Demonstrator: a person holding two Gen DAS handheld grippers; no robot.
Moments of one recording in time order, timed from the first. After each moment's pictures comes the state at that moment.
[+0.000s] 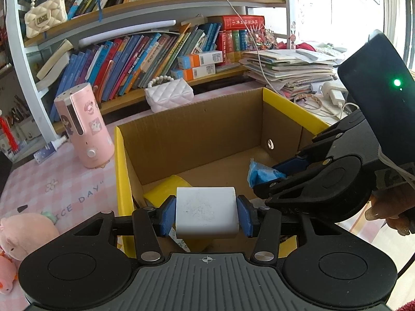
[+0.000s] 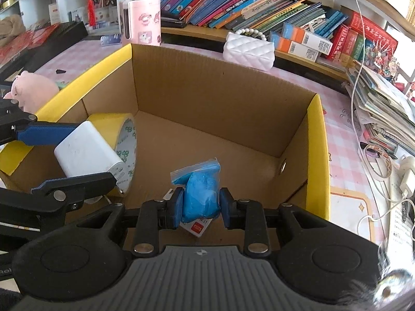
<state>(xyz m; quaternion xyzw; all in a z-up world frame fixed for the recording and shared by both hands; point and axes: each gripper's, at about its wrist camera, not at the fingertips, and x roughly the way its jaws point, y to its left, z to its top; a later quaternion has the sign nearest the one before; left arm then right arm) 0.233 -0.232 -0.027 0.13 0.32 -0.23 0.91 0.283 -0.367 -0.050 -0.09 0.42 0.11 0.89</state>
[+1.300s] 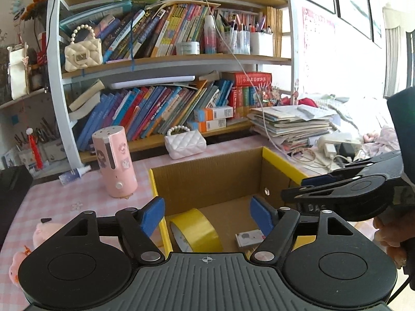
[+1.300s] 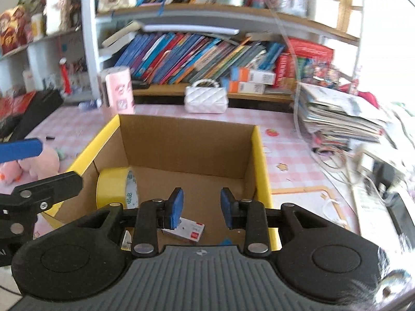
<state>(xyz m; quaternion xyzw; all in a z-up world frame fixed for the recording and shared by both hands) 0.171 -0.186 0.026 0.07 0.22 -0.22 0.95 0.204 -0.374 0.008 -0.01 0.31 0.01 0.95</state>
